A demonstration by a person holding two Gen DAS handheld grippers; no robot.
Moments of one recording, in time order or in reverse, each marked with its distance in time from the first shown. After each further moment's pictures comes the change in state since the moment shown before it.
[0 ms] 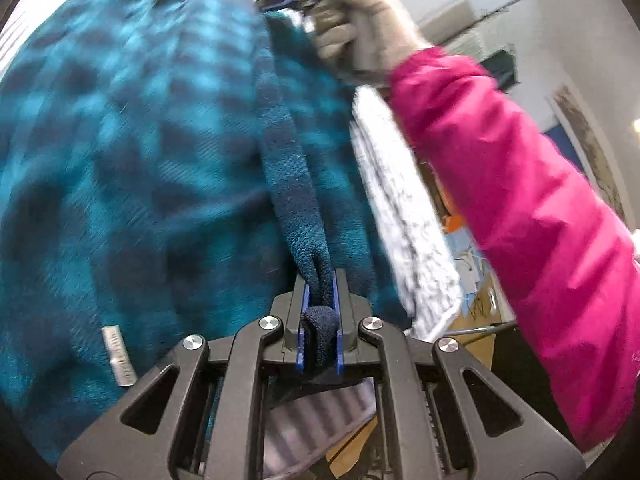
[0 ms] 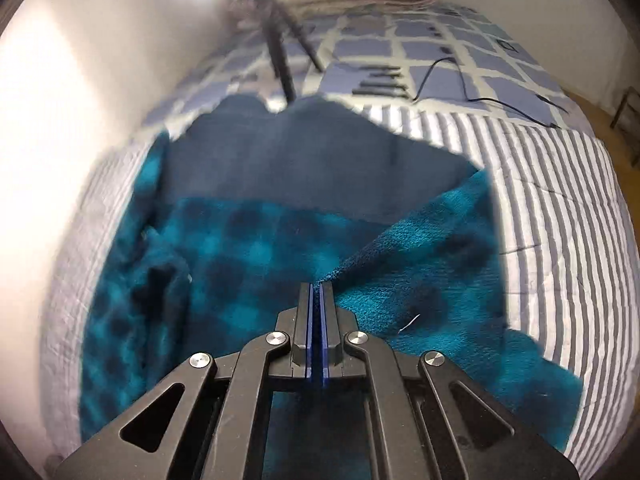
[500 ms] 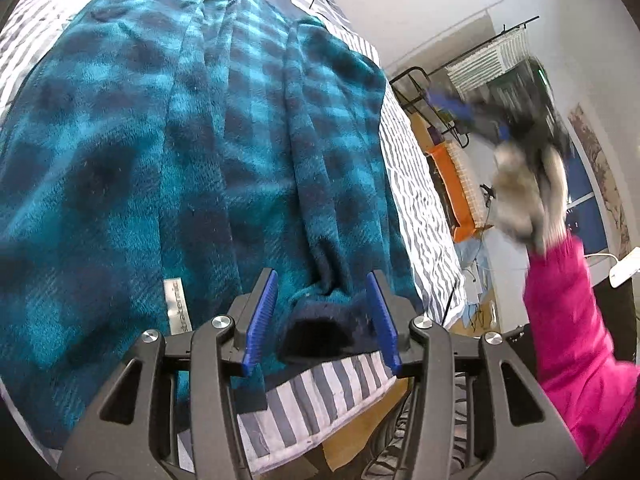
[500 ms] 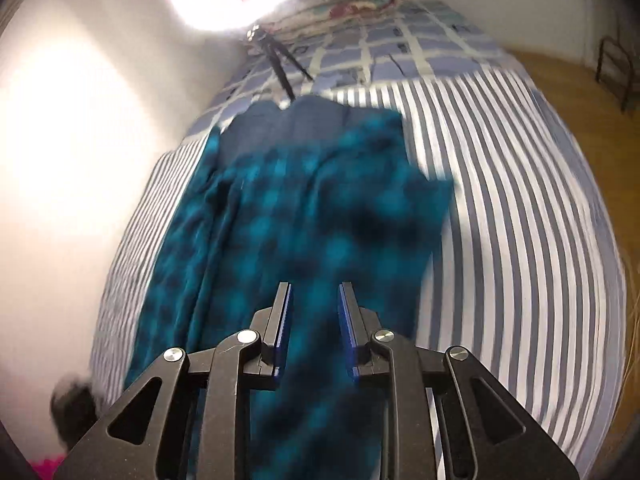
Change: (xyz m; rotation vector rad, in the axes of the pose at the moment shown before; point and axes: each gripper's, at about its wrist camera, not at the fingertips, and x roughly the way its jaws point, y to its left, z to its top) left arm -0.030 0.020 -0.013 -0.060 -0.028 -0.004; right arm -0.170 -0.061 -0.167 0.147 -0.056 0.196
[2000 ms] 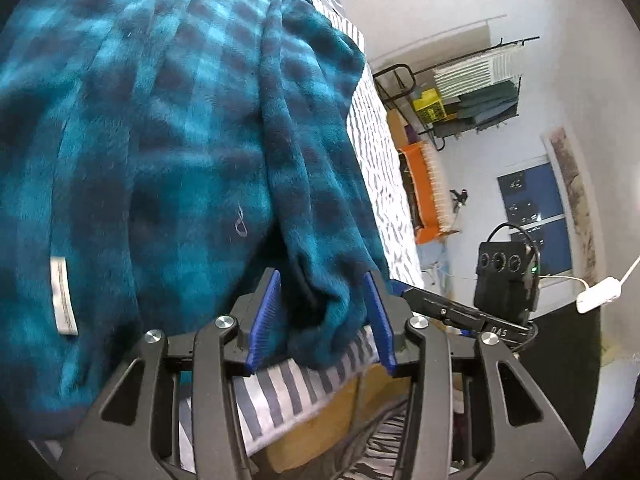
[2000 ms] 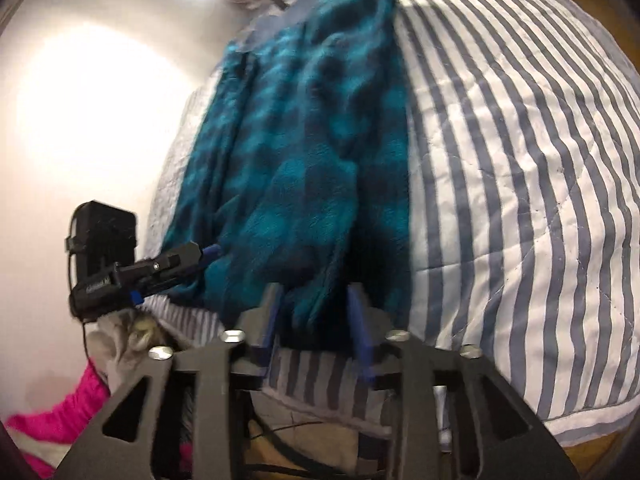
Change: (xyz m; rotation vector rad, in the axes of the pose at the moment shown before) left arm 0.042 -0.020 0.012 -0.117 0.049 -0.148; right arm -0.013 -0.020 -0.190 0.151 0.124 0.213
